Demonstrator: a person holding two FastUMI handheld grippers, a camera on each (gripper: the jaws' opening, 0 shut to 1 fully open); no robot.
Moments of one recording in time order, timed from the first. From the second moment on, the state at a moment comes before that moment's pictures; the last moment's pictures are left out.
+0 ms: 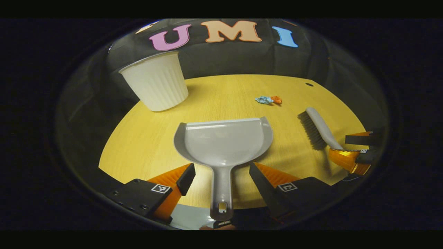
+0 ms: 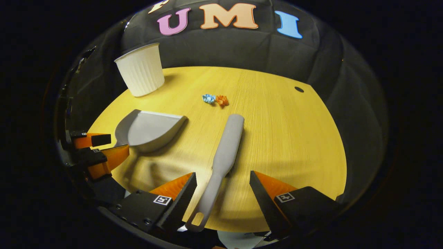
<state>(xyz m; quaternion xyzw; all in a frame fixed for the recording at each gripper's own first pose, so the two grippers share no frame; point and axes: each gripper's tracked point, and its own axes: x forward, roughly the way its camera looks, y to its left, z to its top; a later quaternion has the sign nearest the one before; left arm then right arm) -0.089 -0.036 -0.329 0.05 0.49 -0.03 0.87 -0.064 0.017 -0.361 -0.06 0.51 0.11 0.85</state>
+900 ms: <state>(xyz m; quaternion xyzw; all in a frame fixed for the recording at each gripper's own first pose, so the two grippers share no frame) -0.116 -0.033 -0.365 0.05 0.56 -0.06 0.82 -0.068 0.013 -0.377 -0.06 0.56 0.13 0.82</state>
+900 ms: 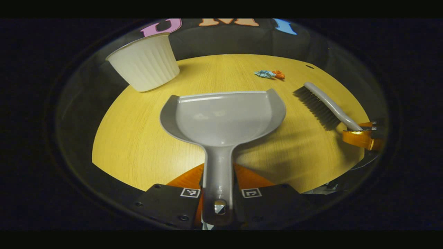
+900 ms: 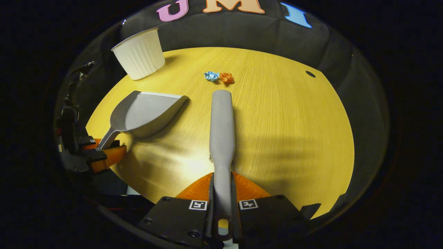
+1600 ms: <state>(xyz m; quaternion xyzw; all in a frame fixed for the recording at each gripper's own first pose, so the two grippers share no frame) -0.048 -0.075 -0.348 0.10 0.52 -0.19 0.83 0.043 -0.045 -0.317 -0.09 0.51 0.09 0.85</state>
